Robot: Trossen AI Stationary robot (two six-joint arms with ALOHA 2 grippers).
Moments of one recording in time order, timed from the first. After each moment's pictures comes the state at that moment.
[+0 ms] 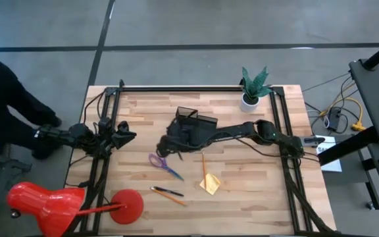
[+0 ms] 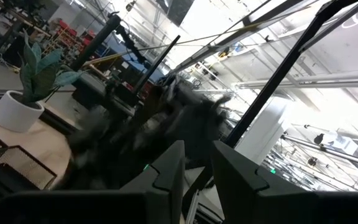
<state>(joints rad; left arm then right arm) -0.21 0.04 0.09 0.23 -0.21 -0.62 0.08 2.34 2.11 -0.81 0.51 1.00</state>
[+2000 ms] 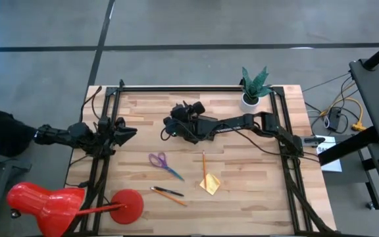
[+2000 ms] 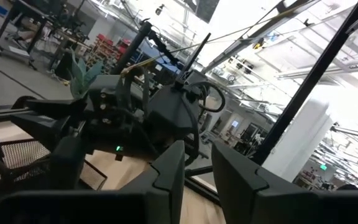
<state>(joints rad) -0.21 0.03 0.14 0.10 -0.33 -0.52 -0.05 2.27 1.75 -0.15 1.18 0.34</state>
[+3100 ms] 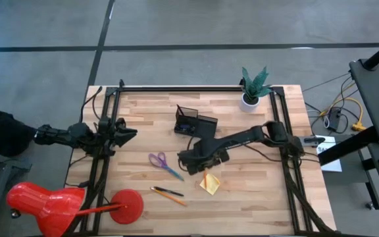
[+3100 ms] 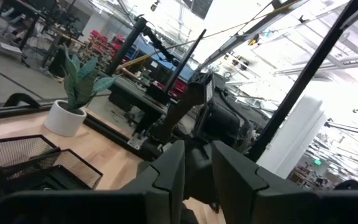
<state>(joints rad) -0.21 0.03 0.14 0.09 -0.30 -0.52 0.16 2.19 1.76 -1.17 -0.05 1.40</state>
